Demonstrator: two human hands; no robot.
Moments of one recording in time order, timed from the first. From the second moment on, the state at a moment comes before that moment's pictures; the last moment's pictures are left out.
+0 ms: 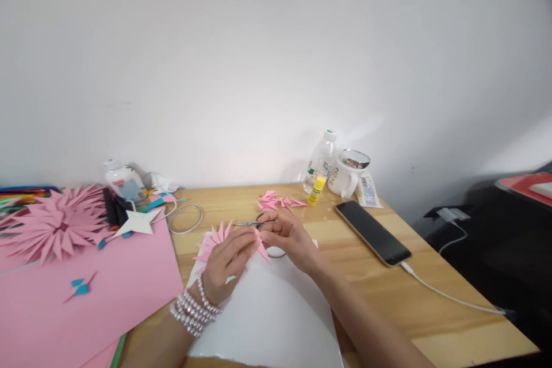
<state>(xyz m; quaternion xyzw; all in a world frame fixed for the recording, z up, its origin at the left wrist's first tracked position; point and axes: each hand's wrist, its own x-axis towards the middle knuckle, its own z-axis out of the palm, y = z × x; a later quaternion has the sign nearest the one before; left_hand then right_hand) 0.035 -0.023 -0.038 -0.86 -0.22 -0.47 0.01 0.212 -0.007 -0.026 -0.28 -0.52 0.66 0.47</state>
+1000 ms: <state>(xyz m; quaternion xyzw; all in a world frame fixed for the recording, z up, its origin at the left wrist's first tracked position) 0.038 -0.018 -0.025 -0.94 -0.23 -0.25 0.07 0.219 0.003 -0.040 -0.39 -0.55 0.62 0.40</state>
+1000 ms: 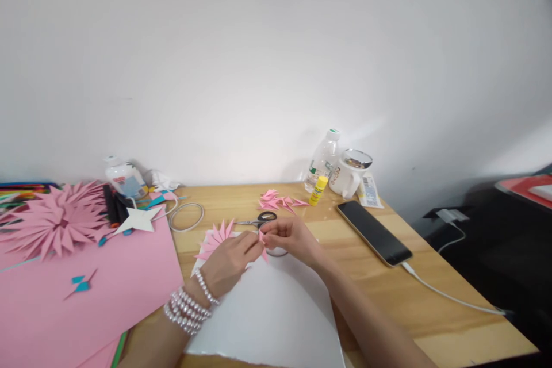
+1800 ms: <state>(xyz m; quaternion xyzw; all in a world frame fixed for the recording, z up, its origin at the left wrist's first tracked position) 0.042 -0.013 -0.033 -0.89 -0.39 -0.21 0.11 0.242 0.033 -0.081 -0.62 -0.70 0.04 0.36</state>
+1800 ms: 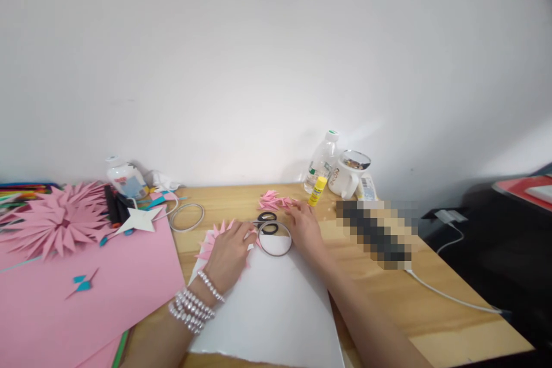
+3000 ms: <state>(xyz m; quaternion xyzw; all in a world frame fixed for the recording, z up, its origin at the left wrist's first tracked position) 0.039 -0.007 -0.007 -0.49 -0.45 -0.46 -0.59 0.214 0.007 -0.052 -0.41 -0.73 0.16 0.52</state>
